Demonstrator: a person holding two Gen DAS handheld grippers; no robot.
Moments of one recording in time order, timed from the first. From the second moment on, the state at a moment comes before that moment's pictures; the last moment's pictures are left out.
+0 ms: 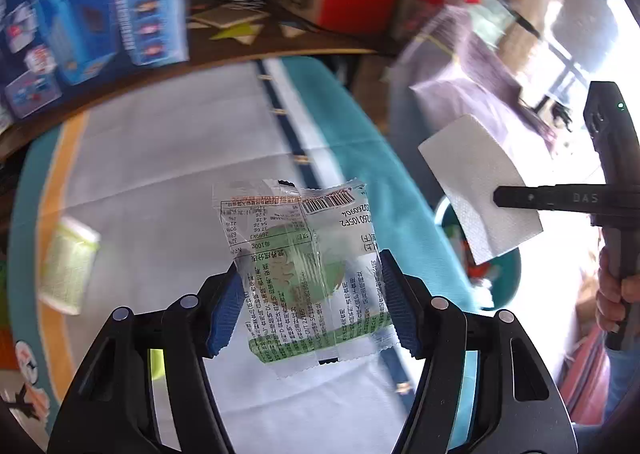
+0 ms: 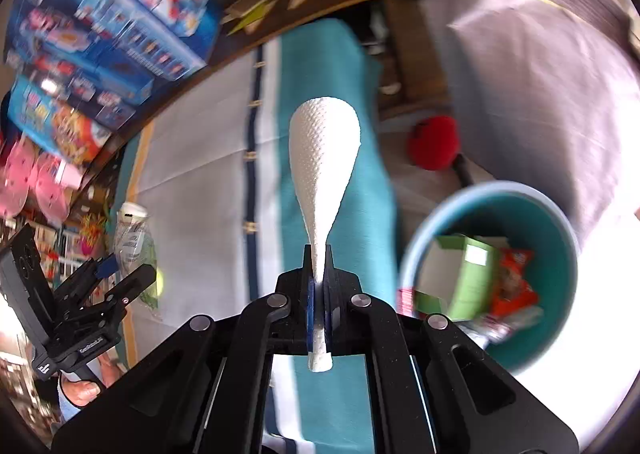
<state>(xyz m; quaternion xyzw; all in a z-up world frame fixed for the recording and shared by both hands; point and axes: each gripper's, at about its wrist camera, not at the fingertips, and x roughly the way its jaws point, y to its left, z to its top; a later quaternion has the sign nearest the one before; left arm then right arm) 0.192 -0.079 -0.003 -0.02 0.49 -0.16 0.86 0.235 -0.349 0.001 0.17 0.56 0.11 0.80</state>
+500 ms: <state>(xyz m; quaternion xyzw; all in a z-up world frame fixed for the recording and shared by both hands) 0.194 -0.239 -0.043 0.05 0.52 -0.29 0.80 0.186 -0.485 -0.083 0.22 0.59 0.00 0.78</state>
